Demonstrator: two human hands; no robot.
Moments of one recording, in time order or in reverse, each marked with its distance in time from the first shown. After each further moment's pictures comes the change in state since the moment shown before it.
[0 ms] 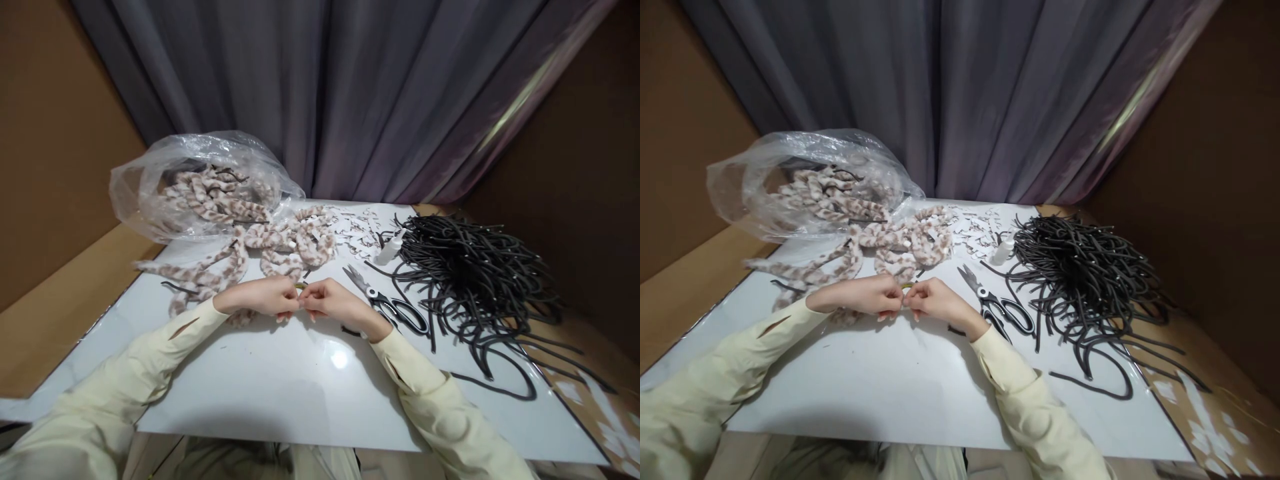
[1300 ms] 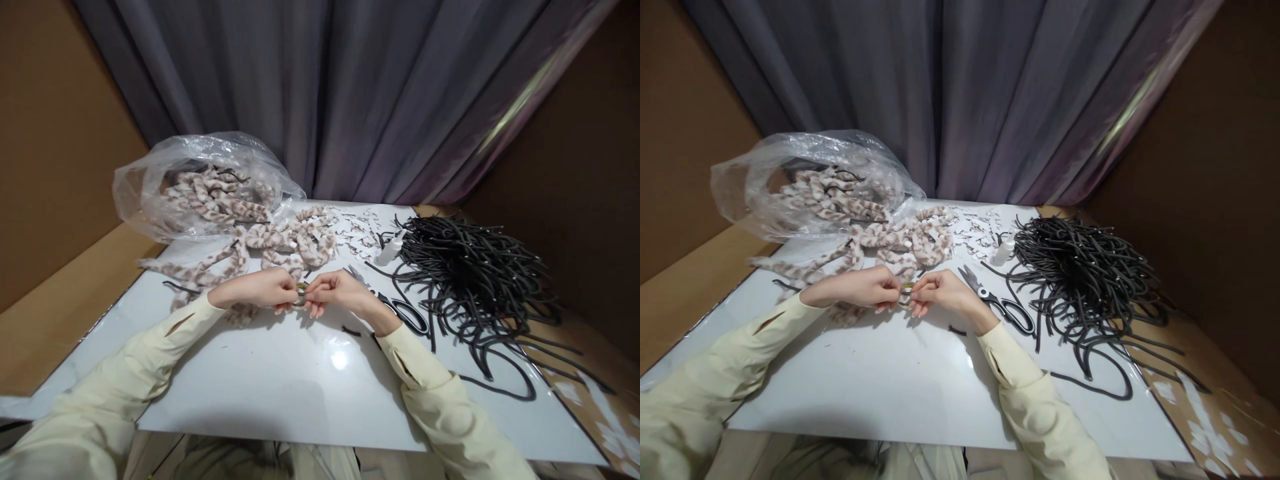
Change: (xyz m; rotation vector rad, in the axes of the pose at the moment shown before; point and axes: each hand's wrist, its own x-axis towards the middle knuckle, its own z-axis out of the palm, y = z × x) left_hand -0.009 0.006 -0.011 -0.045 0.066 0.013; right_hand -0.003 -0.007 -0.010 0.303 0.027 -0.002
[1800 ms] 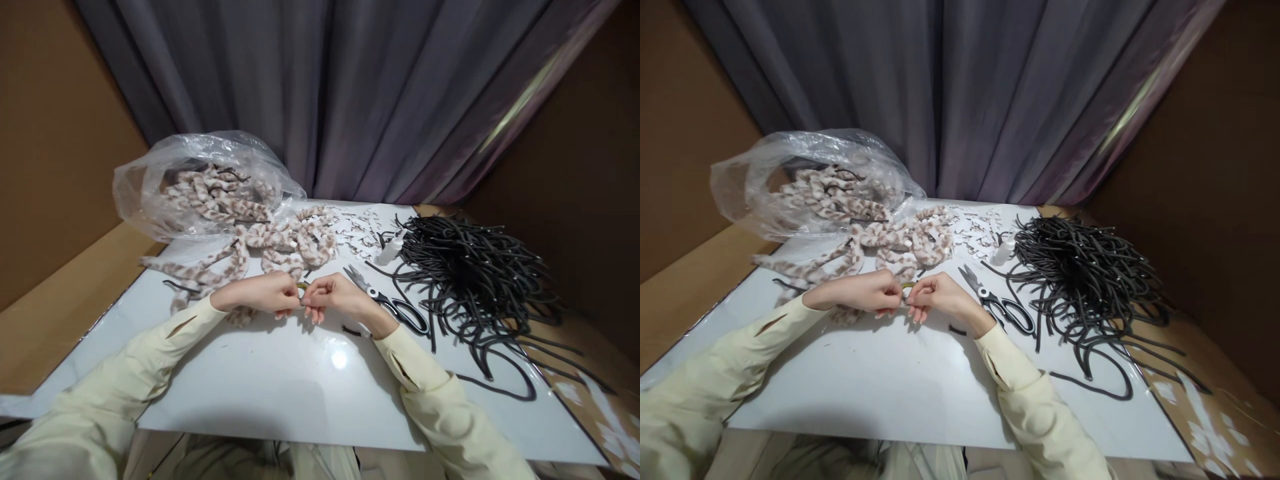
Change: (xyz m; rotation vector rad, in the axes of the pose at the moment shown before) left_hand -0.002 0.005 0.003 0.029 -0.034 0.028; right_hand -0.001 0.001 0.005 -0.021 -0.030 0.023
